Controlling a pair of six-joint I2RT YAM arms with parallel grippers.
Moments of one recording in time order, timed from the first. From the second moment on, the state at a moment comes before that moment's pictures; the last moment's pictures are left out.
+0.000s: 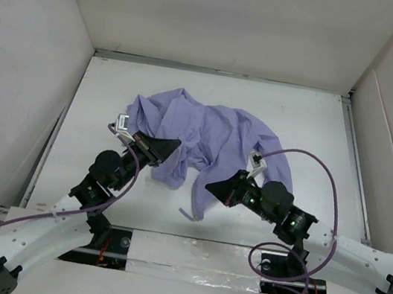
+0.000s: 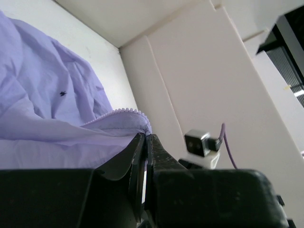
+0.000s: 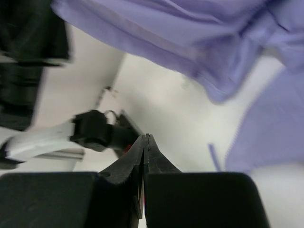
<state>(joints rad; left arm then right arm) -0.67 0.58 0.37 0.31 -0.08 -1.07 1.01 0.87 0.43 0.32 0.01 0.91</state>
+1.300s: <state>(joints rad) -0.66 0.64 0.45 0.19 -0.10 -0.94 1.29 1.12 0.24 0.37 0.31 0.92</state>
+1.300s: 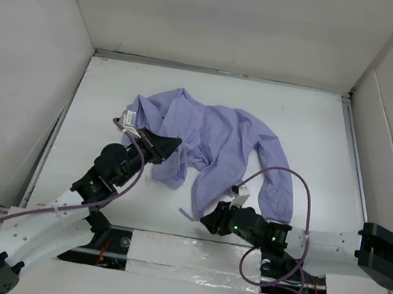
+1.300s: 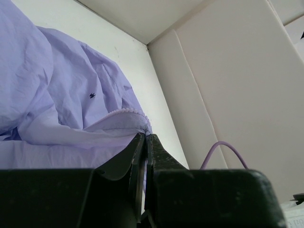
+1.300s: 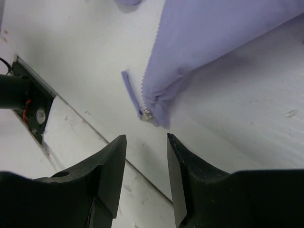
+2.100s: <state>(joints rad) -0.66 0.65 0.45 0.19 -0.08 -0.93 1.19 1.35 0.24 0.59 0.19 0.87</state>
